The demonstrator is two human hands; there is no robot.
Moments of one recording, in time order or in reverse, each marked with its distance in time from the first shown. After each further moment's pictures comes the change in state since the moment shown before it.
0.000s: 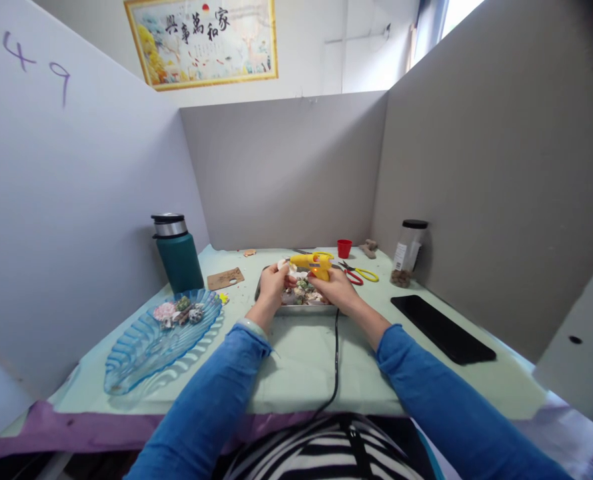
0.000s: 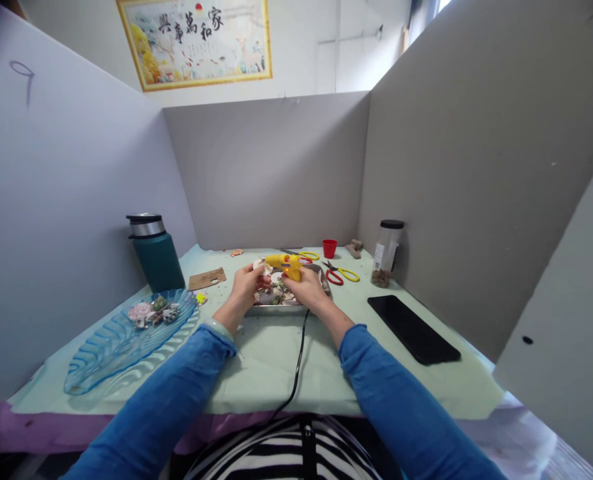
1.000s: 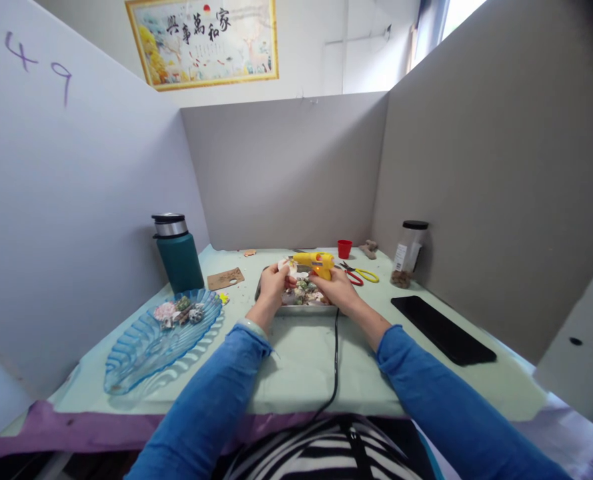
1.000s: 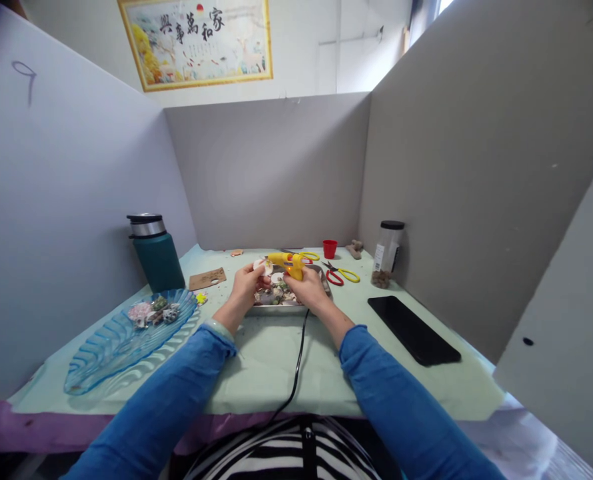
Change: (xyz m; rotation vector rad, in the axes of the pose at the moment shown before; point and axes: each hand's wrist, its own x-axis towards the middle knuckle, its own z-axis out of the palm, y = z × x) left_hand 0.000 0.000 0.000 0.002 0.004 0.015; right_hand 0.002 0.000 0.000 -0.016 0.053 0.018
